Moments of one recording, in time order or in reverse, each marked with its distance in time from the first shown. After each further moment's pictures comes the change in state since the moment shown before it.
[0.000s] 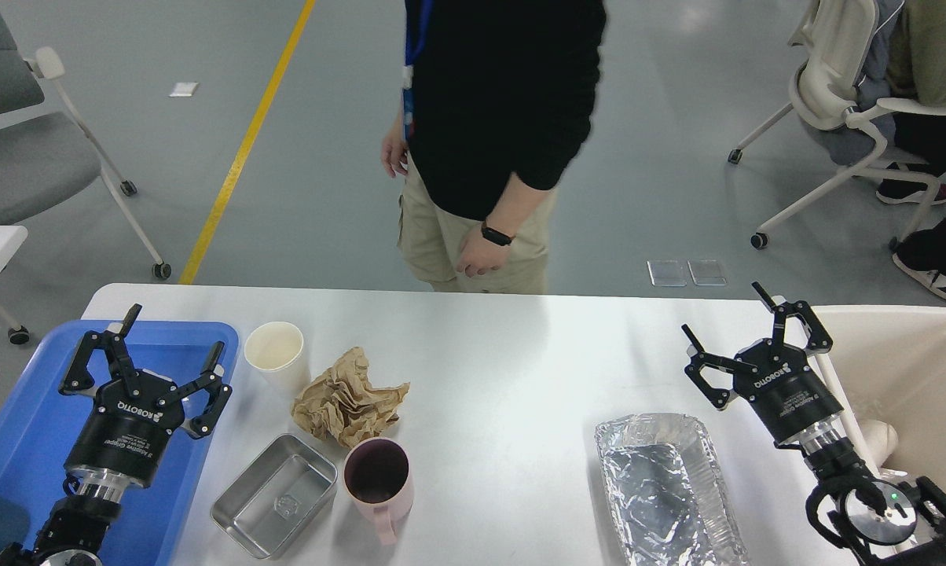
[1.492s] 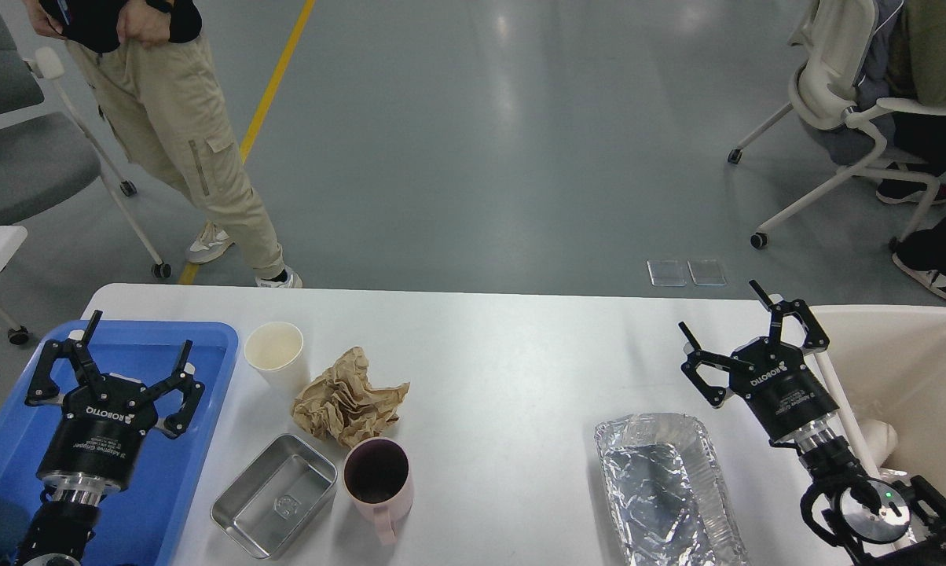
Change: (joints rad) left arm 0.022 -0.002 -0.052 0.006 -0.100 0.009 0.006; right arm 0.002 0.014 0.007 0.003 0.000 -0.003 0.000
